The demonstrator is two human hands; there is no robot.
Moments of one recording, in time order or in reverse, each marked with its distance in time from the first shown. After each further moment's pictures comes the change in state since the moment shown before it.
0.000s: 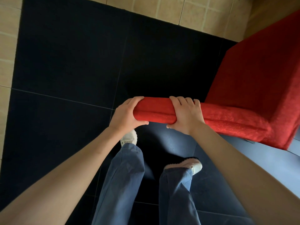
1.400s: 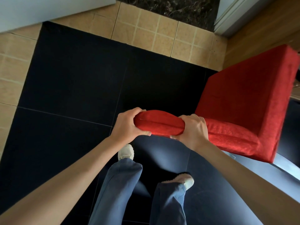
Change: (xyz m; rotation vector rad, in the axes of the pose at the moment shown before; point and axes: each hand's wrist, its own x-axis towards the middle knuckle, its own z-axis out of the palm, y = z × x) left_hand -0.012 0.067 -0.074 -0.269 0.054 0.048; right_hand -0.045 -0.003 -0.077 0.320 0.250 0.170
